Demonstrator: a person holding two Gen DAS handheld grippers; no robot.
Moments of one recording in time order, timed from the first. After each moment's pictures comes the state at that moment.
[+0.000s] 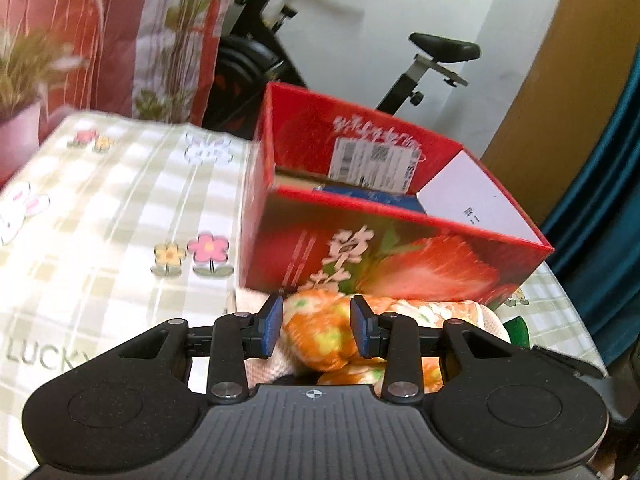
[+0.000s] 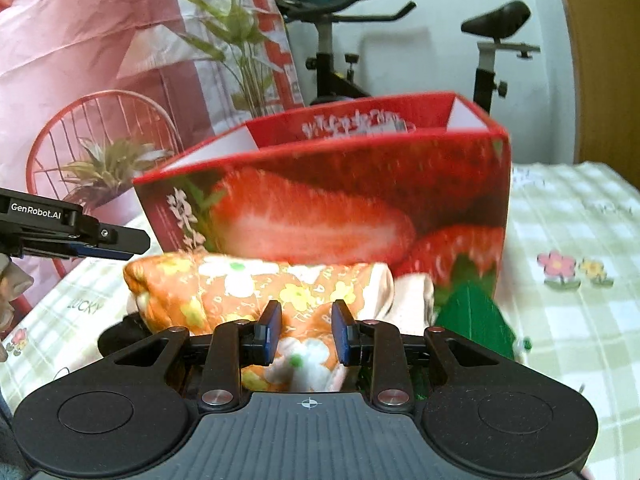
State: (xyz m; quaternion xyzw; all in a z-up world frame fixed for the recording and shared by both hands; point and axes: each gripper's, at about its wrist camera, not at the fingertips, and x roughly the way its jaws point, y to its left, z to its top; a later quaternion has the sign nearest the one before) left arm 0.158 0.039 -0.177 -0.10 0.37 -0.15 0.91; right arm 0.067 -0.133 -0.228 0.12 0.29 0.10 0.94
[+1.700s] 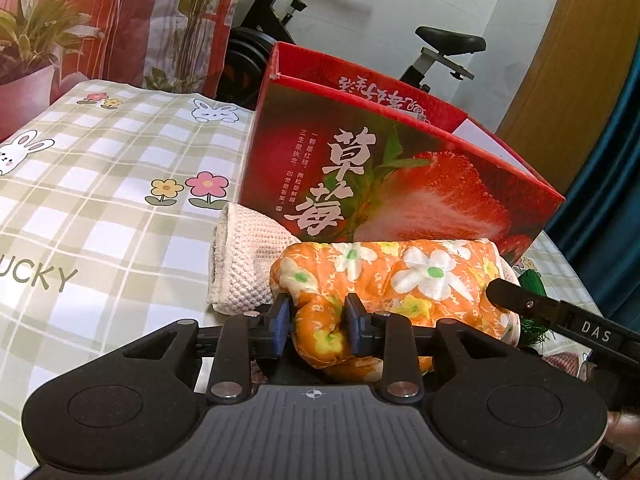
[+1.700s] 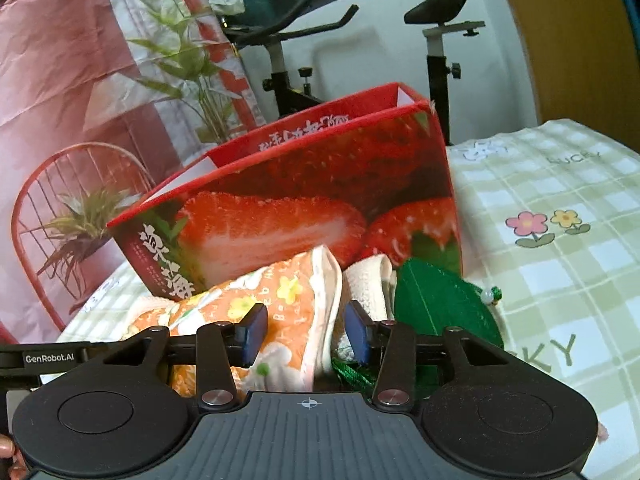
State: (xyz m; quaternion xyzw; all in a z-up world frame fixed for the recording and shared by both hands) left arm 0.119 0.025 -0.226 -0.10 0.36 -0.13 0.92; right arm 0.055 -0.160 -0.239 0.21 0.27 0.07 0.94
